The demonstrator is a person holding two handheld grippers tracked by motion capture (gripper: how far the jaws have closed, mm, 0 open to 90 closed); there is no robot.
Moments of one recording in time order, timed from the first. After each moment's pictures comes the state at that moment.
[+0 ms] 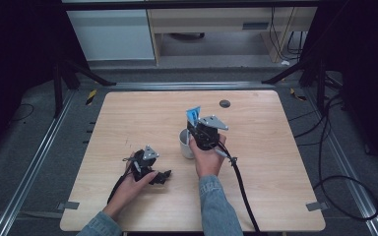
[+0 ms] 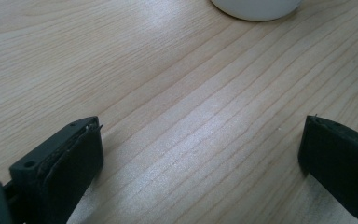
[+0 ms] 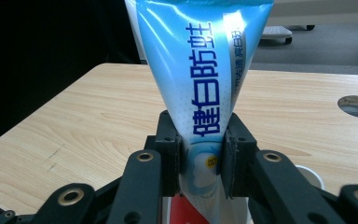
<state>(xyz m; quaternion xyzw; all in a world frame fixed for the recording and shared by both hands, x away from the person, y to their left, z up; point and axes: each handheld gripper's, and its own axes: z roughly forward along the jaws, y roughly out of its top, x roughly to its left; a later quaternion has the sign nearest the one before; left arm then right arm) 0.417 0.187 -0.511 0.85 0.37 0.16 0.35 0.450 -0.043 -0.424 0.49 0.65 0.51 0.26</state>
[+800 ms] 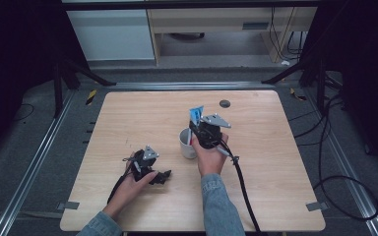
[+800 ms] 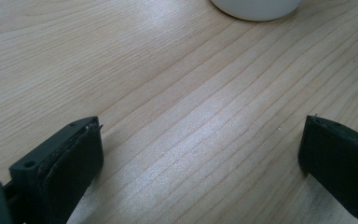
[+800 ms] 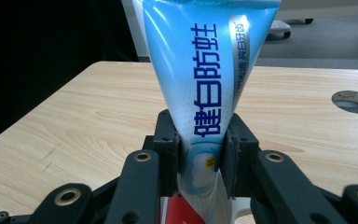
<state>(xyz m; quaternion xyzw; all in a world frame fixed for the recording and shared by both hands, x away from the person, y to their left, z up) 0.417 0.187 -0.511 0.85 0.37 0.16 0.35 0.454 -0.050 -0.423 0.50 0.65 0.51 0.25</state>
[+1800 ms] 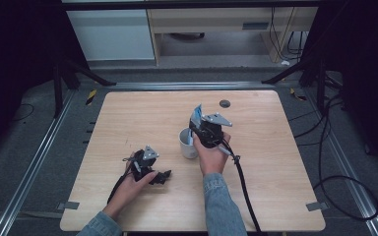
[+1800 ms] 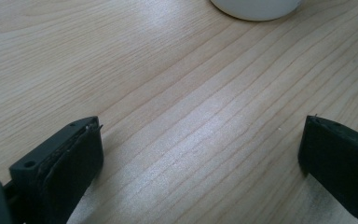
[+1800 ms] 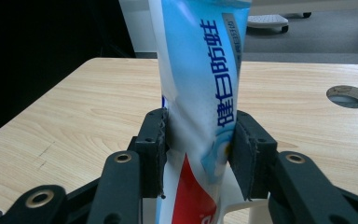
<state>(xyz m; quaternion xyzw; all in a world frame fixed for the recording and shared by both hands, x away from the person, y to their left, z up) 0.417 0.187 -0.511 0.85 0.37 0.16 0.35 0.457 -0.054 -0.423 0.51 0.65 0.50 0.25</state>
